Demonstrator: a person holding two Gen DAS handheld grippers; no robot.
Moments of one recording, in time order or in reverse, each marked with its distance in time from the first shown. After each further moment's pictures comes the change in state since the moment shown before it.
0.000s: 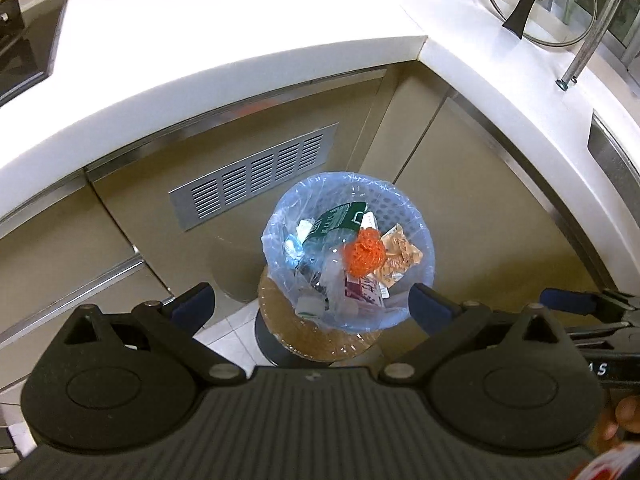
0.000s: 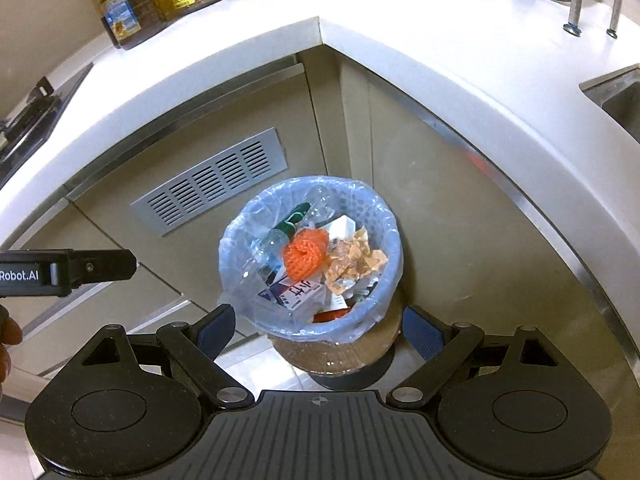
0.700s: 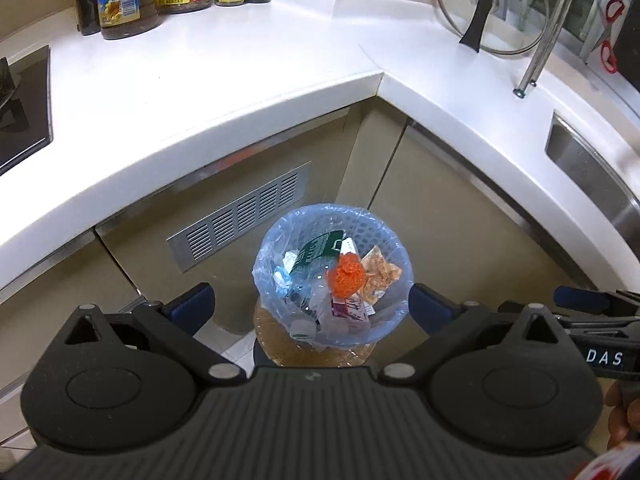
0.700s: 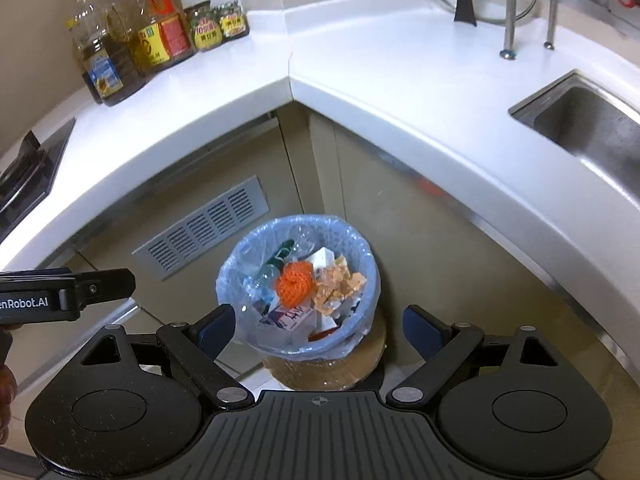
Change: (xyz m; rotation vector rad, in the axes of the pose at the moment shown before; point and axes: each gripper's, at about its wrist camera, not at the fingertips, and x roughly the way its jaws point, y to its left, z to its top) left arm -0.038 -0.001 0.005 0.109 -0.091 -0.071; right arm -0.060 0.024 -0.006 0.112 -0.139 -0.112
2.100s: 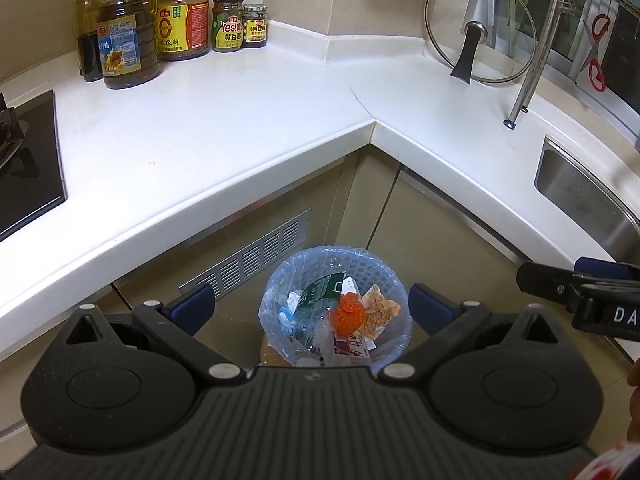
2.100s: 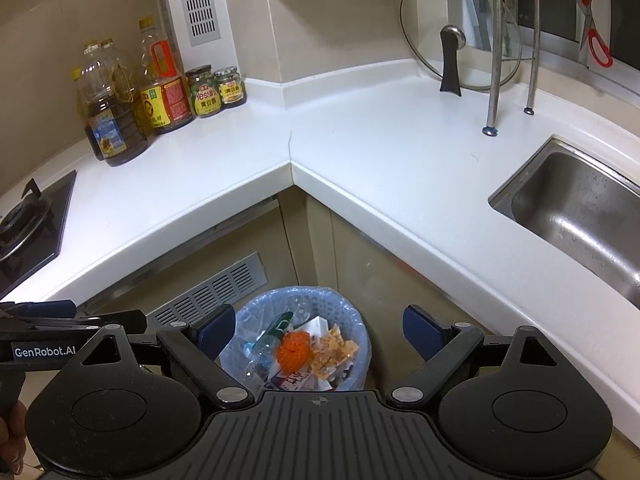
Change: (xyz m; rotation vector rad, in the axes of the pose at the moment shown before) left arm -0.023 0.001 0.022 0.044 -0.099 0.011; right arm -0.032 0.000 0.036 -0.035 -0.155 -0.015
